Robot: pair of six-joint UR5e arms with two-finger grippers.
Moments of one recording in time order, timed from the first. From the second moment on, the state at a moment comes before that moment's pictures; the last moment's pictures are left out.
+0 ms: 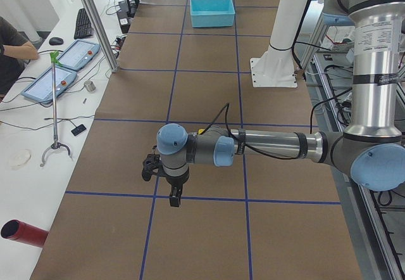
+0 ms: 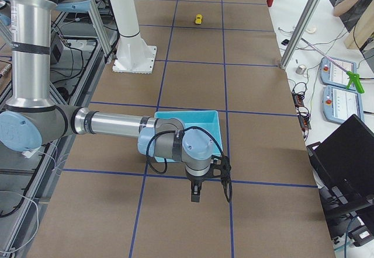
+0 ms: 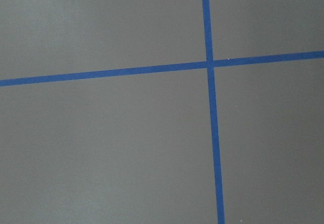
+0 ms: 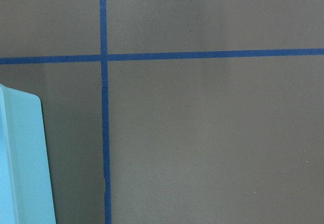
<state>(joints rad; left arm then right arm) -1.55 -1.51 -1.67 -1.59 -2.29 0.03 1.70 -1.67 1.64 -1.62 2.30 -0.10</state>
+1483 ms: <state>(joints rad) -1.55 -1.49 -1.69 -1.59 -2.40 0.03 1.70 -1.67 1.64 -1.62 2.30 -0.10</state>
